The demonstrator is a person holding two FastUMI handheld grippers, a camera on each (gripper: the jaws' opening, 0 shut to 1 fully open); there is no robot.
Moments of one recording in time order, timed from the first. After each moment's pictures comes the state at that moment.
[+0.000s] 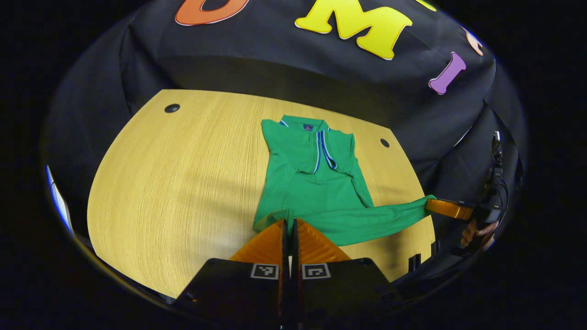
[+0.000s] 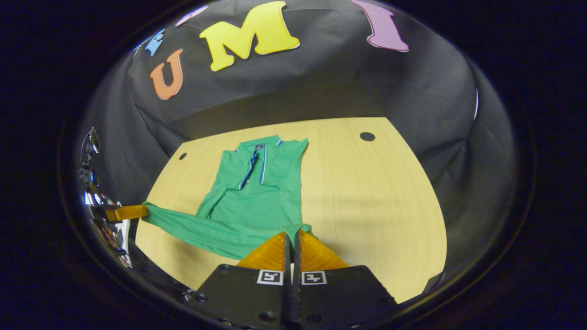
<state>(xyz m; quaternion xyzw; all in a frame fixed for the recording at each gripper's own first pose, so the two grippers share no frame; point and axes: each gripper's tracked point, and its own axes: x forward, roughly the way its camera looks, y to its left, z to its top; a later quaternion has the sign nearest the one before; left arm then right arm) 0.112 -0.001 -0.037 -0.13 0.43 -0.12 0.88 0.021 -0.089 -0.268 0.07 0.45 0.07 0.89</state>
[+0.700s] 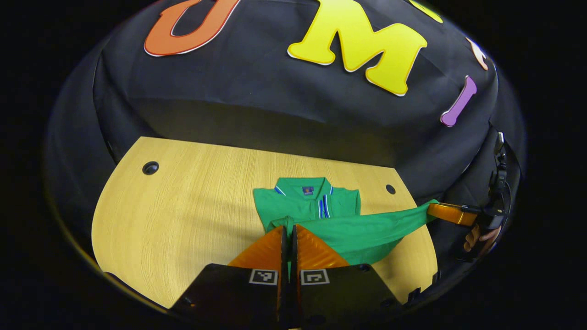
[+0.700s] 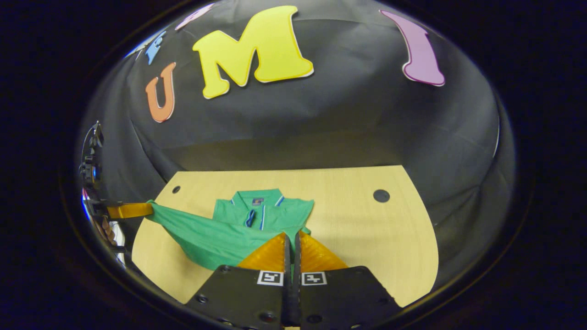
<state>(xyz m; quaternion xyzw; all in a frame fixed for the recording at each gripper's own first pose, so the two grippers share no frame) 0.278 0.002 -0.019 -0.11 0.38 -0.13 0.91 0.193 -0.066 -0.229 0.06 0.38 0.09 0.92</state>
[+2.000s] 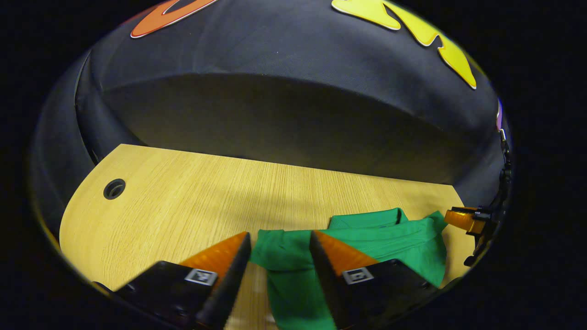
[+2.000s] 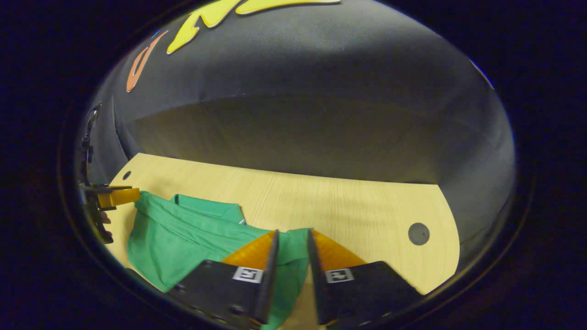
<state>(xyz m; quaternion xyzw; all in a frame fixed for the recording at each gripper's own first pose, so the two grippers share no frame) 0.421 0.028 -0.173 -0.09 0.36 -0.02 0.93 0.356 -0.047 -0.391 -0.02 0.38 0.08 0.92</state>
